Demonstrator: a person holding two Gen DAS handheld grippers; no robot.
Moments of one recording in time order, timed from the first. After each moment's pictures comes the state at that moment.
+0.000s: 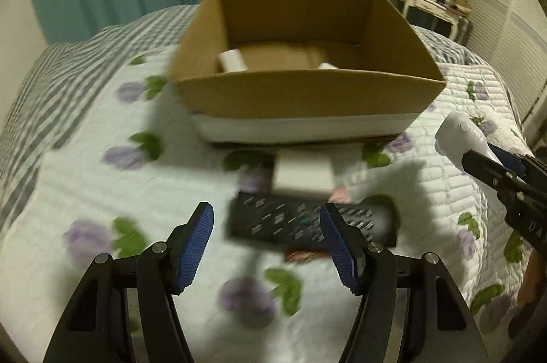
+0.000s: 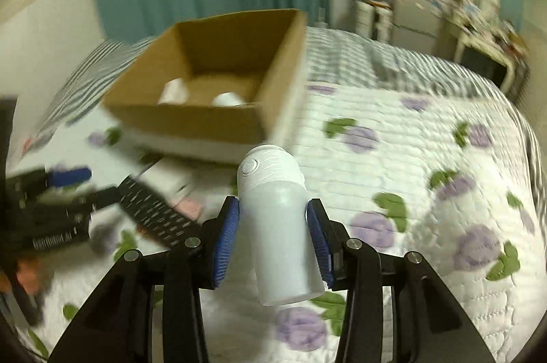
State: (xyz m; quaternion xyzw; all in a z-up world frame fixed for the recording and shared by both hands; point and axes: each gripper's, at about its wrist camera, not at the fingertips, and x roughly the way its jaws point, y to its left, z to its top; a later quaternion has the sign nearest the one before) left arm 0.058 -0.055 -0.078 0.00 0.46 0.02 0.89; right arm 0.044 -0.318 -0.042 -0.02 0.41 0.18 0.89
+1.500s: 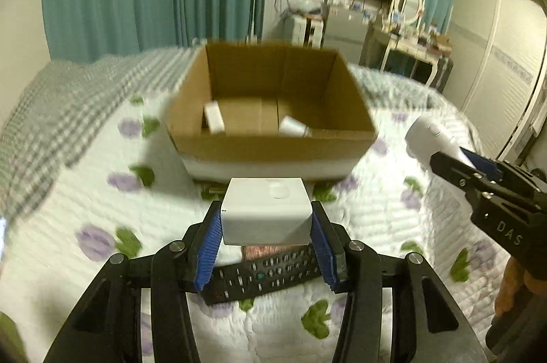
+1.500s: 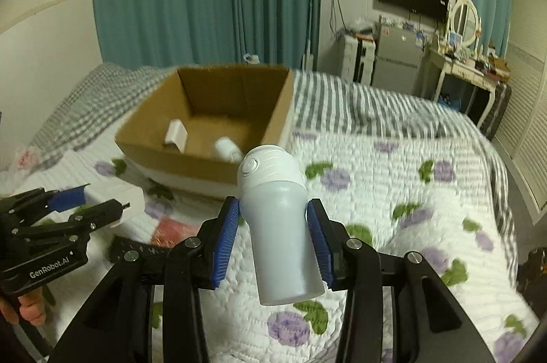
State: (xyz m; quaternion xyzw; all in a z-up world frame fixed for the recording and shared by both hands) left arm 0.019 -0.067 -0.018 -0.04 0.37 0.00 0.93; right arm 0.012 -0.312 0.029 -0.04 0.33 0.18 0.93
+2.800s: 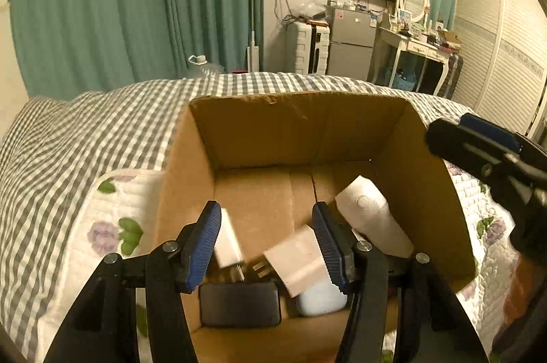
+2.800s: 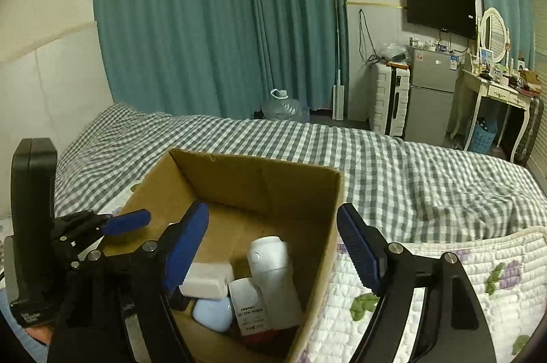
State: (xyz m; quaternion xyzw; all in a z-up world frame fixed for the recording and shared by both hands) left arm 0.180 -0.031 -0.030 -0.01 0.36 0.01 0.93; right arm 0.147 -0.252 0.033 -0.01 0.27 0.23 0.93
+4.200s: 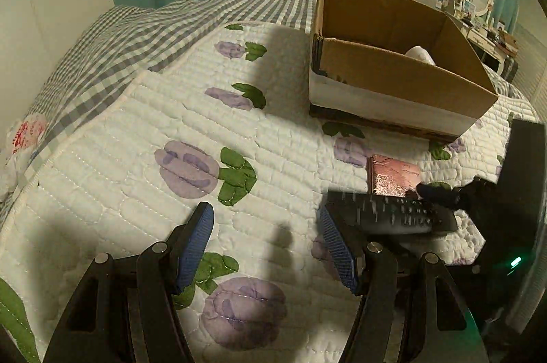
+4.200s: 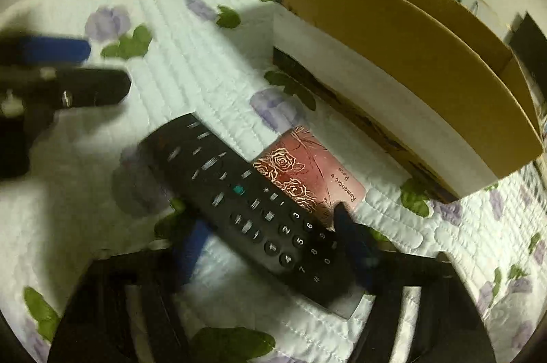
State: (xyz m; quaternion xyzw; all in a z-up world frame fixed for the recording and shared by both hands) left arm -0.003 0.012 -0.088 -0.05 0.44 0.14 0.88; right arm 0.001 -0.163 -0.117 -0.24 0.41 0.34 0.81
